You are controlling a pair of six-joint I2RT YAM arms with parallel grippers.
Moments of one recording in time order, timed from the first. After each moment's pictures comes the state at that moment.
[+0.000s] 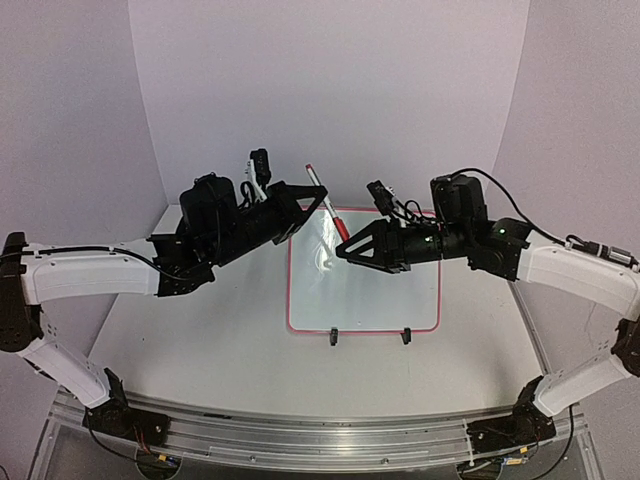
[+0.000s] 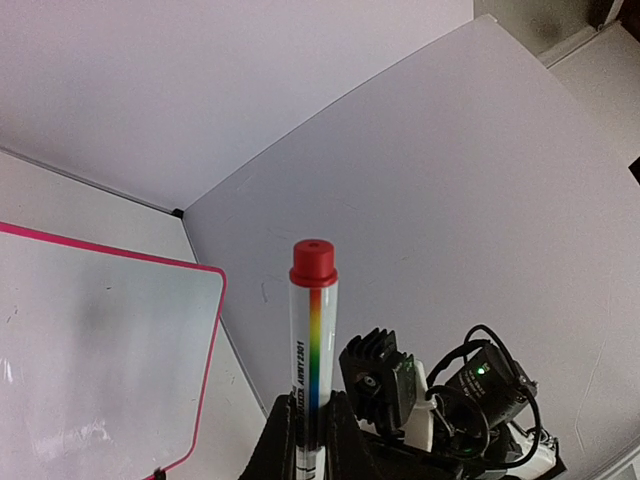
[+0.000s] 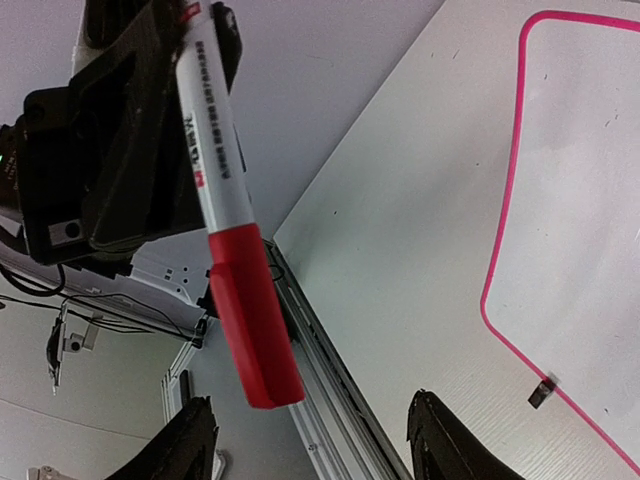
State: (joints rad) left arm -1.00 1.46 1.08 0.47 -0.08 -0.98; right arm 0.78 1.36 1.12 -0.17 -0.59 0.66
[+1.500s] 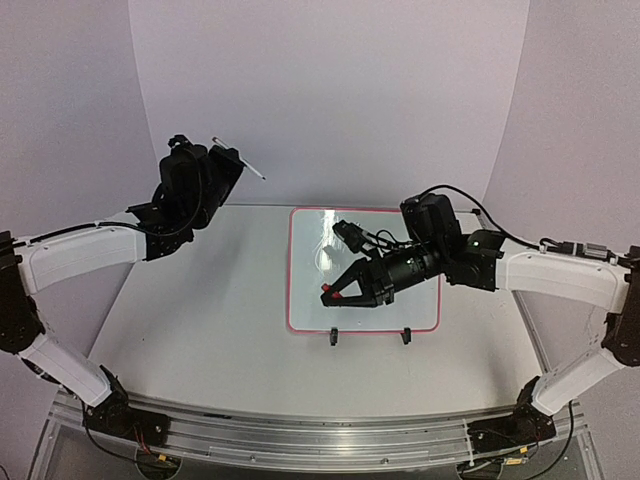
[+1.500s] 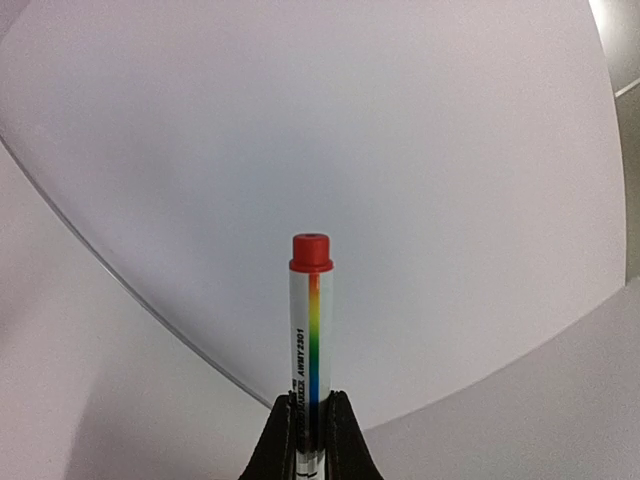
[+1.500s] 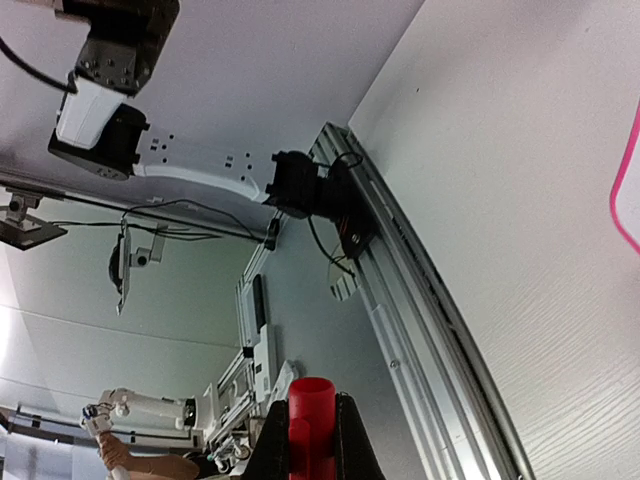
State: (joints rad) left arm -0.75 1.45 1.17 0.31 -0.60 -1.02; right arm 0.86 1.45 1.11 -0.17 -0.87 0.75
